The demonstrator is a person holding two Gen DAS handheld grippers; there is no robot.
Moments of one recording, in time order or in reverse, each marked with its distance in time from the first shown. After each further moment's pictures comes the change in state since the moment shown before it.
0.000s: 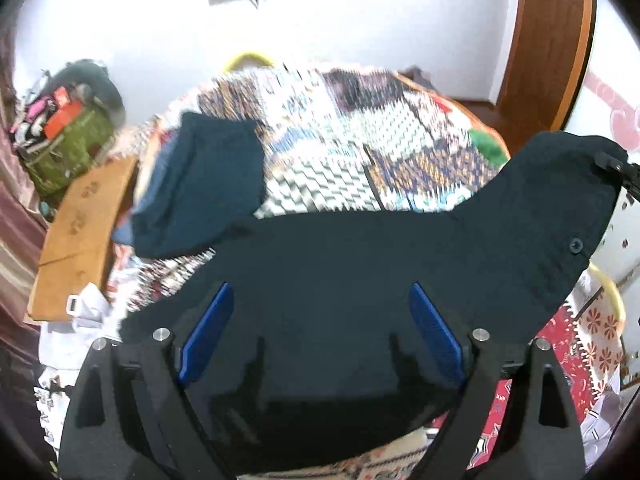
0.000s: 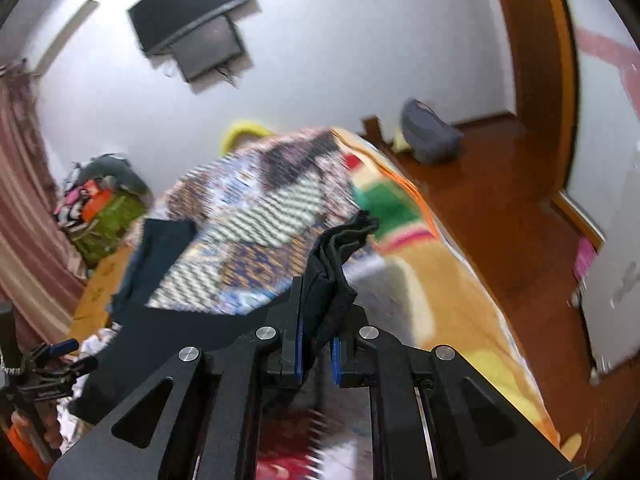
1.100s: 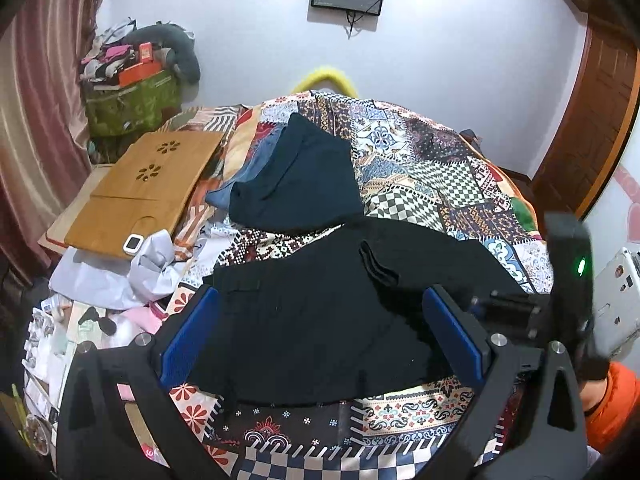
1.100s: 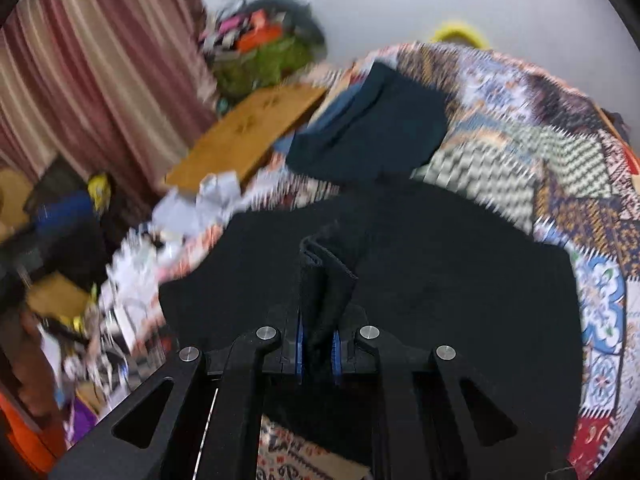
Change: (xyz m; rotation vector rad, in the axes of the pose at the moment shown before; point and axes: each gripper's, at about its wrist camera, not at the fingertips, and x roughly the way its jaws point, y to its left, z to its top) left arm -0.082 0.117 -0.060 -0.276 -0.093 0.065; right arm 0.126 0.265 -0.127 -0.434 0.461 0.410
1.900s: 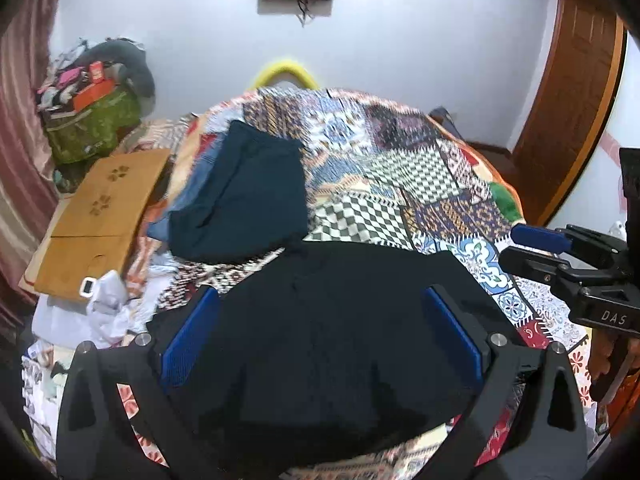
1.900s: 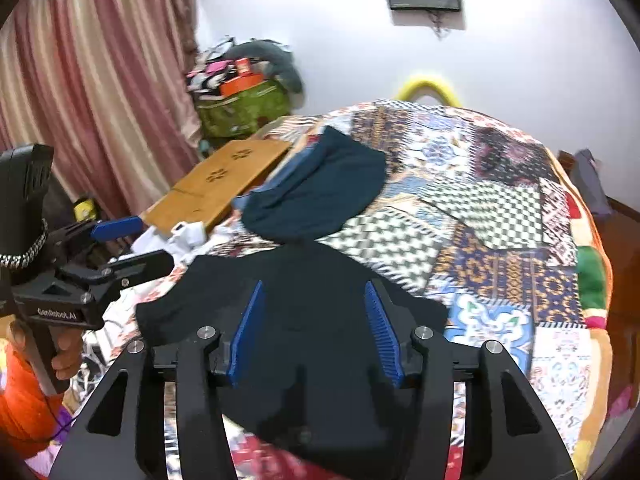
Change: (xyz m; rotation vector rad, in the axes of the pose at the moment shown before) left arm 0.069 -0.084 0.050 0.129 0.066 -0.071; right arm -0.103 -0.072 0.028 -0.013 -0.160 -0.141
